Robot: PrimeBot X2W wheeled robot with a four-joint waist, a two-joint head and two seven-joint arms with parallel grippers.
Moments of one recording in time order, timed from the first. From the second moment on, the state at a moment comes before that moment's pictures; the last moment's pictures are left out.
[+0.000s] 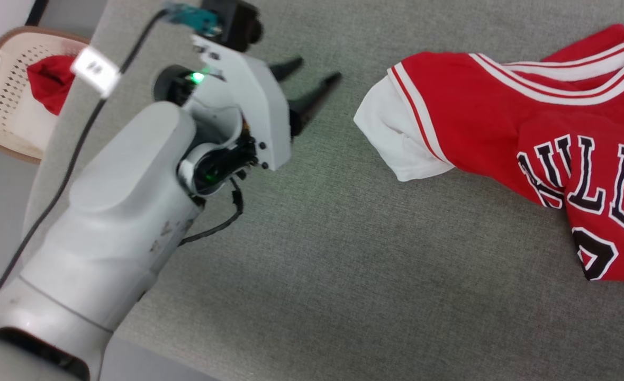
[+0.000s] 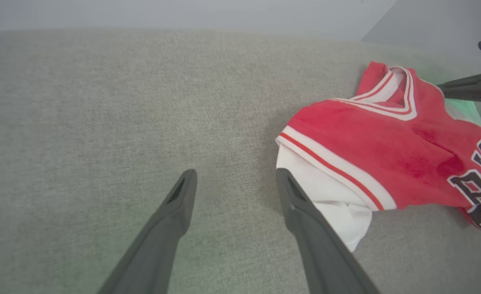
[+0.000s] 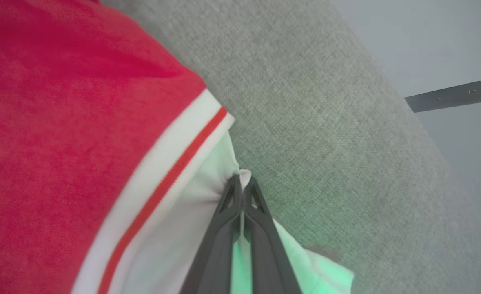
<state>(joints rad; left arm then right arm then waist) -1.11 0.35 -0.80 0.51 -1.04 -0.13 0.31 -1.28 -1.03 1.22 0.56 0.94 0.13 0.55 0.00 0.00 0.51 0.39</state>
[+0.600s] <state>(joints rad) -1.23 0.29 -0.99 0.63 -1.37 -0.13 0.44 -1.37 -1.00 1.24 0.54 0.93 0.13 0.55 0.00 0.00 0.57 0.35</state>
